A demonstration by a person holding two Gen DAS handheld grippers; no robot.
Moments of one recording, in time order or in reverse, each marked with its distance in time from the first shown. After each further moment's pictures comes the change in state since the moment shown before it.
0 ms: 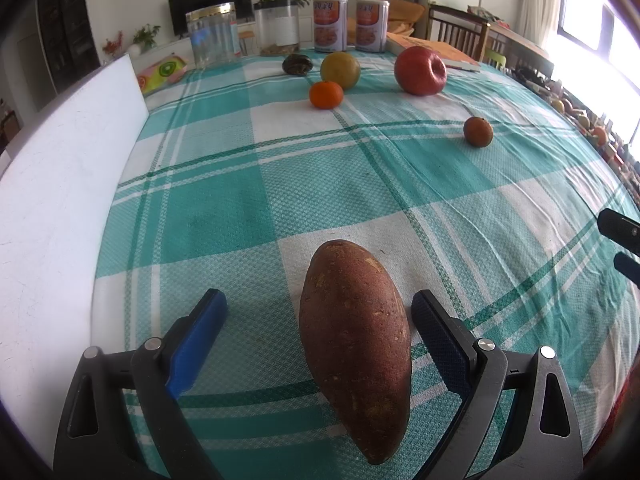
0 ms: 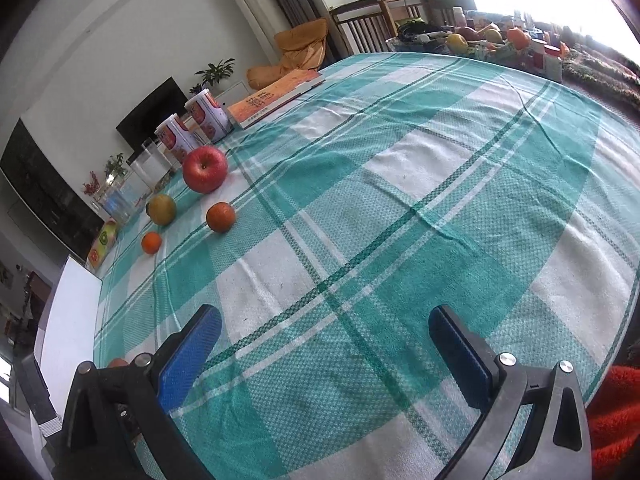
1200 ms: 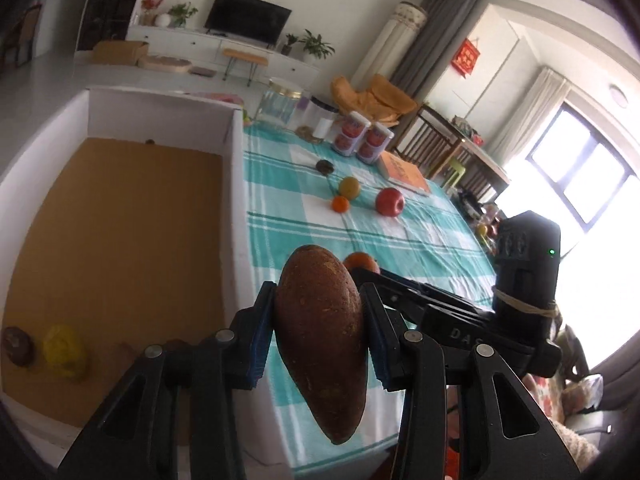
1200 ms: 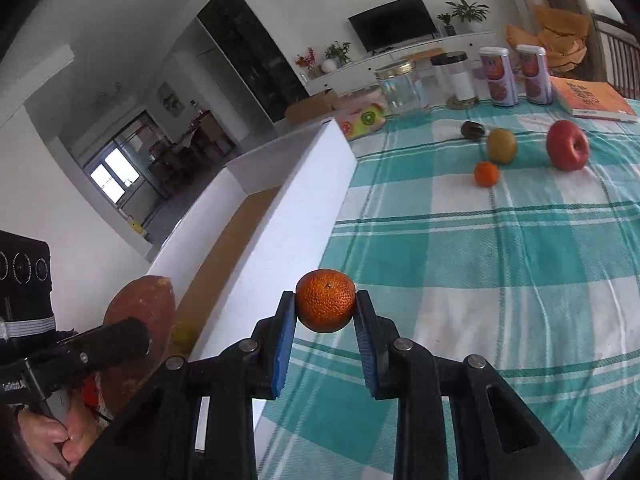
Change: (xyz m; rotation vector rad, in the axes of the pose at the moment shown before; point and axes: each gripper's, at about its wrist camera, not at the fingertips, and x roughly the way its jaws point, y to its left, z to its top) left arm -0.204 0.164 -0.020 -0.367 -0.172 -0.261; right arm -0.066 0.257 -0.063 -0.559 0.194 0.701
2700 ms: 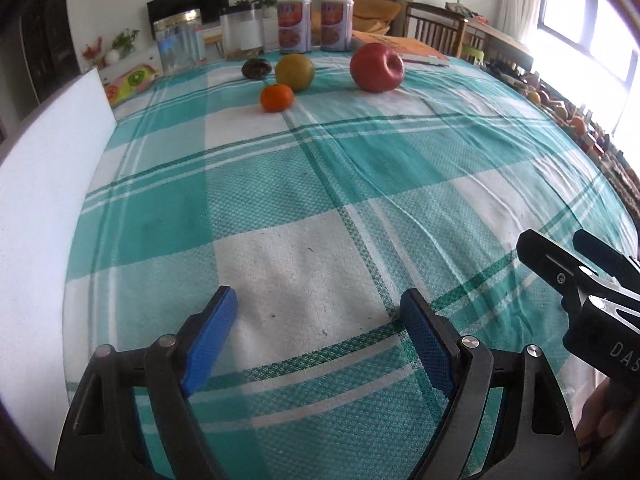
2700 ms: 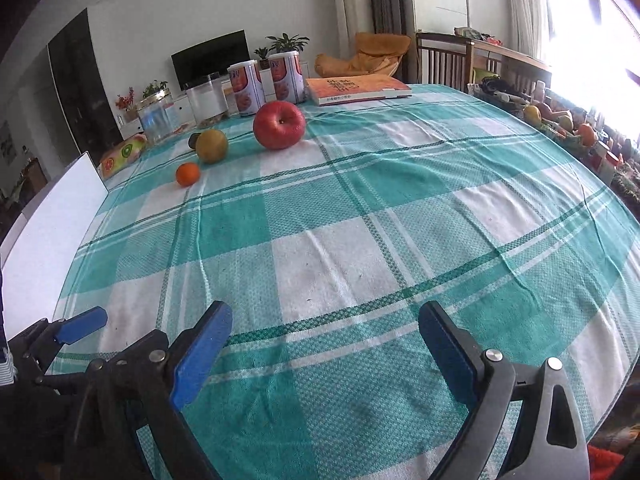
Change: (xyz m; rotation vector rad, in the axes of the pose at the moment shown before) left arm 0.229 -0.124 -0.081 0.392 0.169 0.192; right arm -0.077 -0.182 -0.088 0.273 -0.154 -0.770
